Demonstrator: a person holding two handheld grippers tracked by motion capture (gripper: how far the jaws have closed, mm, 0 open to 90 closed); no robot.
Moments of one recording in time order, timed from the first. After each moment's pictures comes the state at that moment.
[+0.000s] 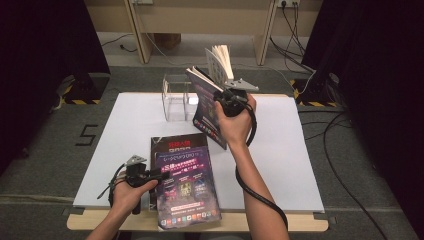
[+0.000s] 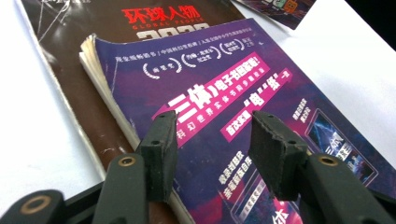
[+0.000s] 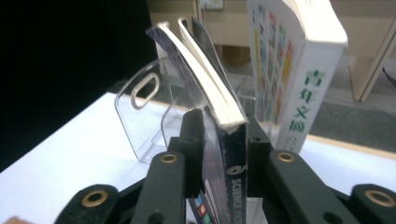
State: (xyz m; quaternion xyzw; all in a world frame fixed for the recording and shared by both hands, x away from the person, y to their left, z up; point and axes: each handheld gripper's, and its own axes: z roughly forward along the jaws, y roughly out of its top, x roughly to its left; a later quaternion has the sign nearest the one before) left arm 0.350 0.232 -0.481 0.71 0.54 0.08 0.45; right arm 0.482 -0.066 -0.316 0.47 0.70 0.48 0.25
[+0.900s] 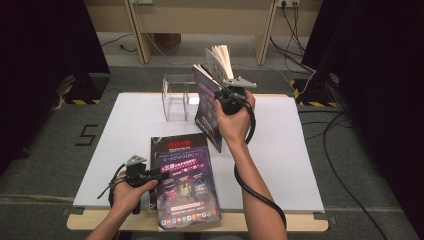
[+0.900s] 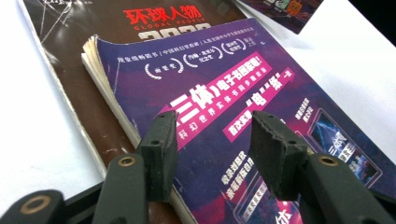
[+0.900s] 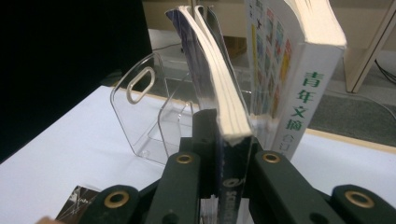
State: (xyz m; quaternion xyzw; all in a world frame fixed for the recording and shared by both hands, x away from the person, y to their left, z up) left arm 0.350 0.232 -0.482 0.71 0.54 0.08 0.45; right arm 0.482 -0.061 -0.308 0.48 0.70 0.47 0.25
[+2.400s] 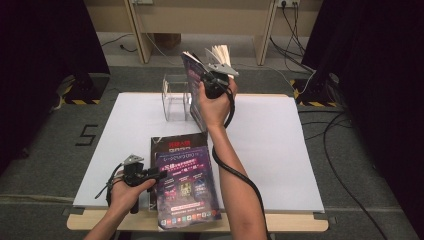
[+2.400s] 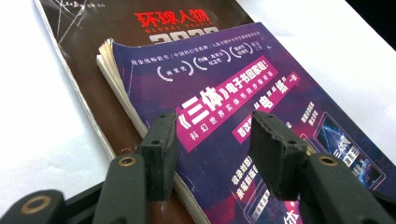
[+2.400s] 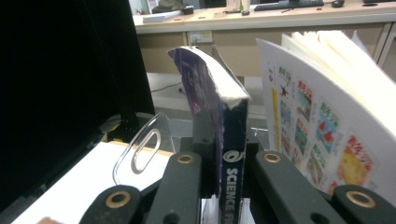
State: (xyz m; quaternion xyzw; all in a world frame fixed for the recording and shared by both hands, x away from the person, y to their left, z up) left arm 0.352 0.238 -0.482 0.70 0.54 0.08 0.45; right arm 0.528 -0.015 -0.304 0.48 0.64 0.52 0.29
